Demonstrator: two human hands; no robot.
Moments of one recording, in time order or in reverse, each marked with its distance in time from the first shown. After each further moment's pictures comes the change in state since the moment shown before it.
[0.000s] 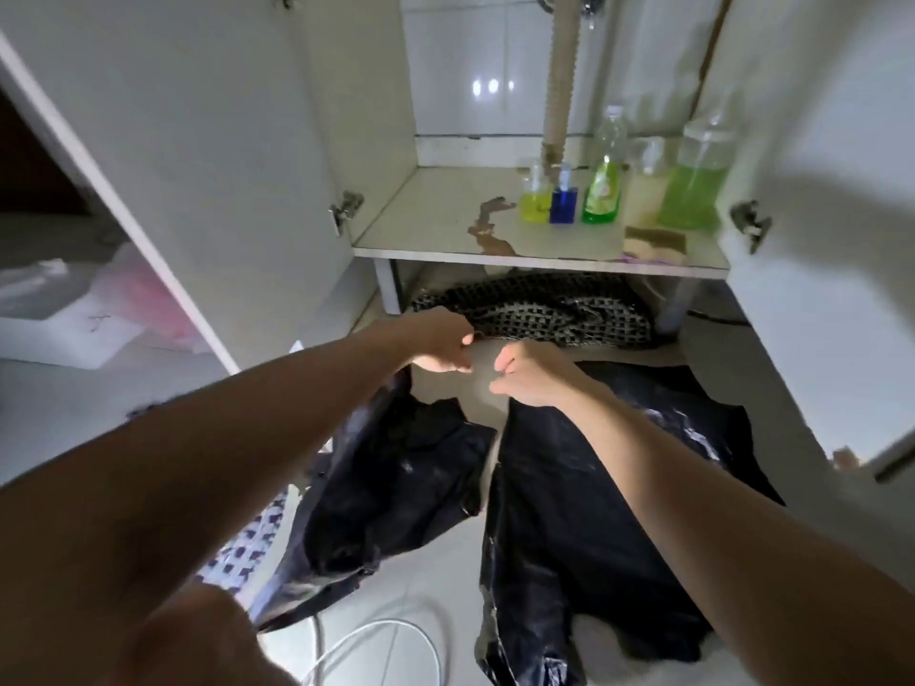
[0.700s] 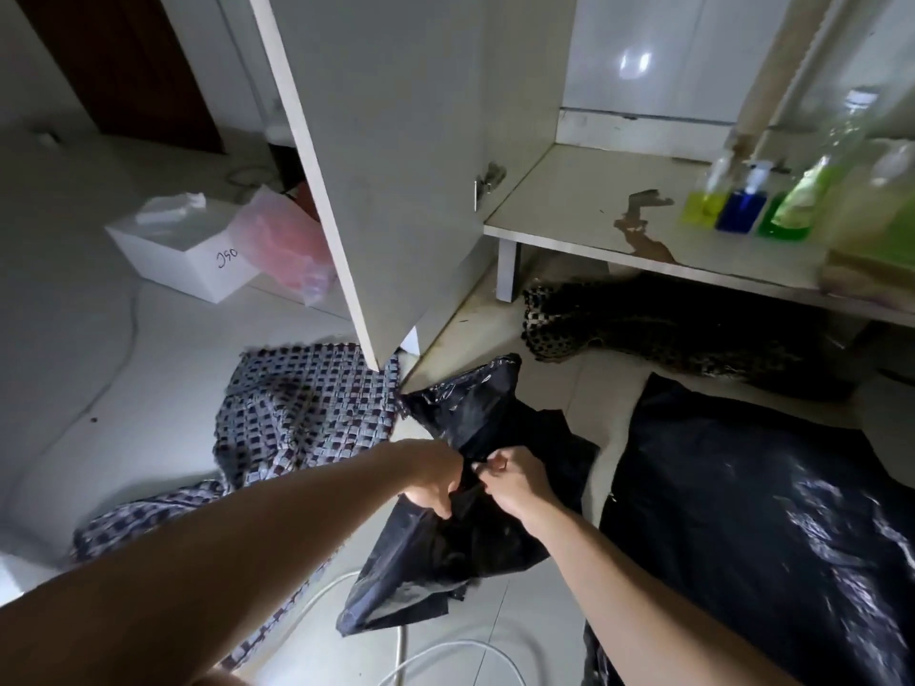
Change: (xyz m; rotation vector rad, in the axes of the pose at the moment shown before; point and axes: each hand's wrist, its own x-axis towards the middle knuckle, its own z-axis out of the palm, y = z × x) left_hand -0.082 -0.107 0.144 -0.139 -0.455 -0.114; right_hand 0.041 -0.085 0.199 0.445 -0.129 0.174
